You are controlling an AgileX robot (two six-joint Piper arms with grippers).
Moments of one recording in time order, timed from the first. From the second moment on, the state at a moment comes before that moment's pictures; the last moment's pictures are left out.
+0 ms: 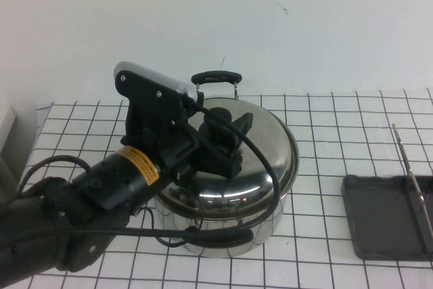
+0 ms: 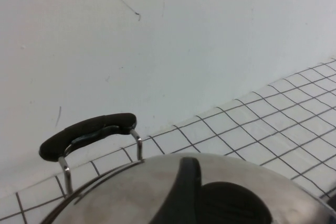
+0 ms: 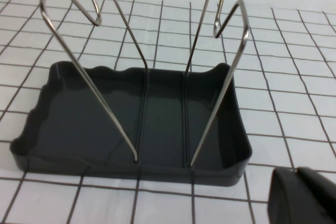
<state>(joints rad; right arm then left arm) -0.02 -0.01 0.03 -0.11 0.42 0.02 -0.68 1.46 -0.73 0.15 -0.52 -0.26</state>
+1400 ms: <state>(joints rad) -0.02 -0.01 0.03 -0.11 0.42 0.02 -0.68 1.48 -0.80 0.19 -0.84 -0.45</state>
